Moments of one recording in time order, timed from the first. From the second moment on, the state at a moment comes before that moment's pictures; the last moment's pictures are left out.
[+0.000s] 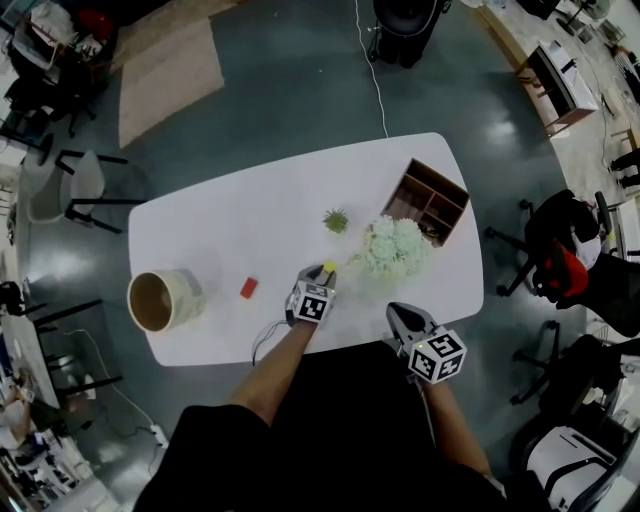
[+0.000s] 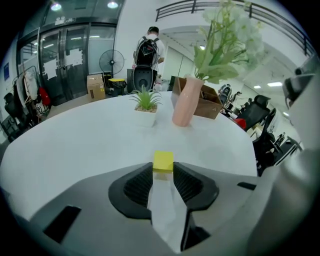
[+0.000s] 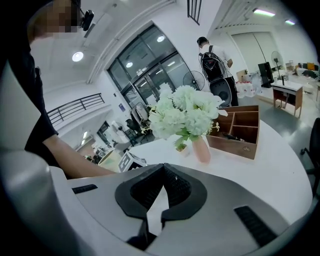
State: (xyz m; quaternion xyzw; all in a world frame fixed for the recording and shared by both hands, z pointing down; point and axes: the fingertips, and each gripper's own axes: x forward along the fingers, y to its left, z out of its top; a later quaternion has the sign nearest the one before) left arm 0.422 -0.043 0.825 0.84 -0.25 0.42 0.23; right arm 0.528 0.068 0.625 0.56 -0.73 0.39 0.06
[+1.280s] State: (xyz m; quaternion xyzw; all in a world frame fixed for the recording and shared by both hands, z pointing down) left arm 0.133 -0.035 0.697 0.86 -0.32 0.33 0.21; right arm 0.237 0.028 0.560 0.48 -0.83 0.28 0.09
